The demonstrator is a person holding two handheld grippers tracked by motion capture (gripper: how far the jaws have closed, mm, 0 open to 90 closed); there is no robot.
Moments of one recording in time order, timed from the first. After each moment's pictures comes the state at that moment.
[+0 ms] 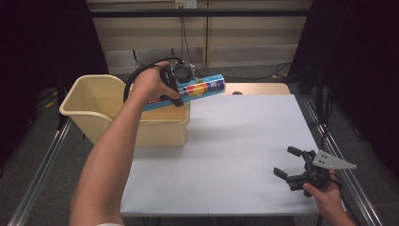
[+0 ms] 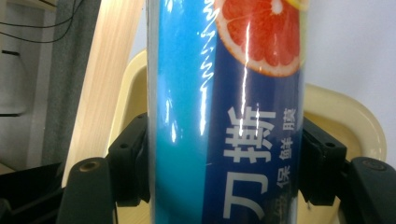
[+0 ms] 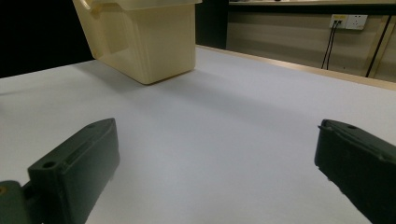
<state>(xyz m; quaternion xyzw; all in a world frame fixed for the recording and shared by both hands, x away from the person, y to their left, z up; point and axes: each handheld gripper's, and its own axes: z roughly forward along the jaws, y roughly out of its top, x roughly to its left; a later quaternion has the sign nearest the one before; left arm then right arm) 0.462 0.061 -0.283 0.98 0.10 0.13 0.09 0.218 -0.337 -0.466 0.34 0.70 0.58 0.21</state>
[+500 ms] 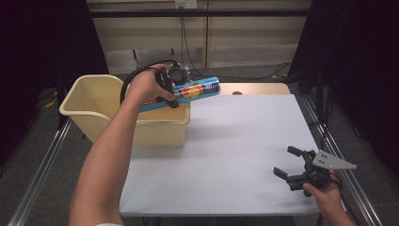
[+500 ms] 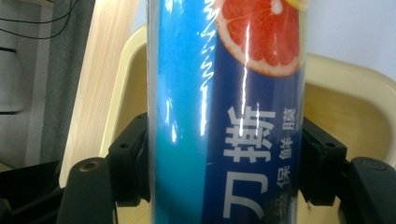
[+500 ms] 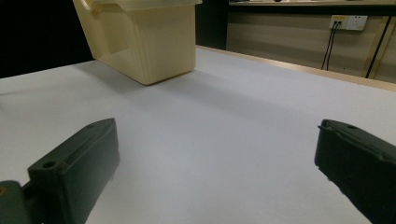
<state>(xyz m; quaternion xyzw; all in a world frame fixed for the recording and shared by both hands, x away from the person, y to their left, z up) 0.466 0.073 -0.292 0.98 0.10 0.13 0.09 0.218 -0.337 -0.466 0.34 0.71 0.58 0.21</state>
